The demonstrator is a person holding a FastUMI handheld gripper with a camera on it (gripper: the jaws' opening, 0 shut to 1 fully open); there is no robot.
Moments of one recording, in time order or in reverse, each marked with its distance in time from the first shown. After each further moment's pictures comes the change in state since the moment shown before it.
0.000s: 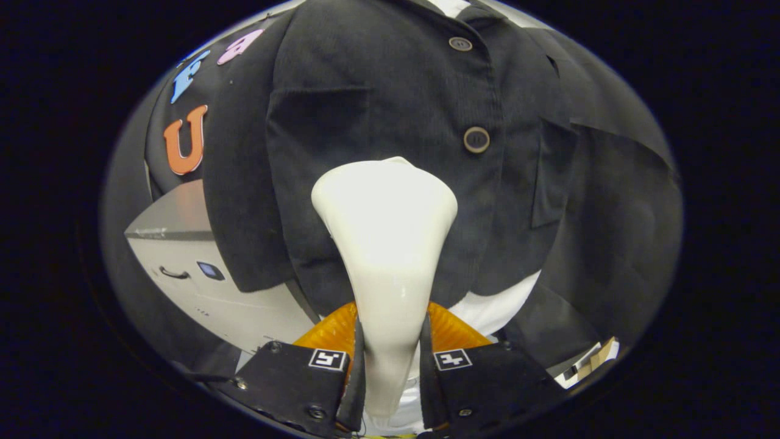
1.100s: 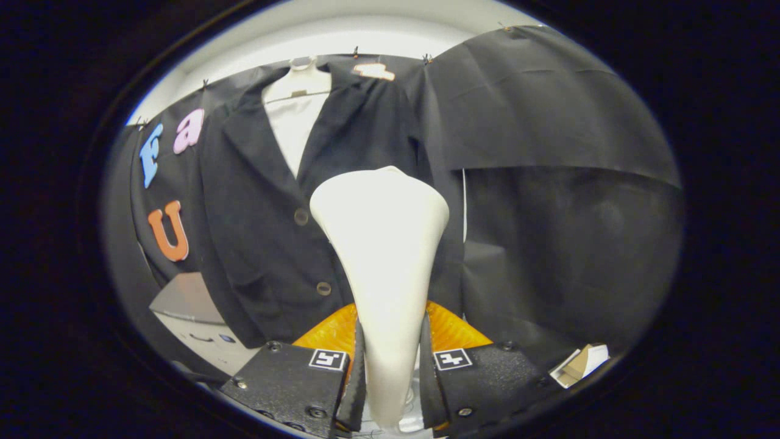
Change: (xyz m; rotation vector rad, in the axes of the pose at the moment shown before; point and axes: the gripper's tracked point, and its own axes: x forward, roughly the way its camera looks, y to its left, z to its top) arm -0.165 -0.175 0.180 0.223 -0.333 -0.066
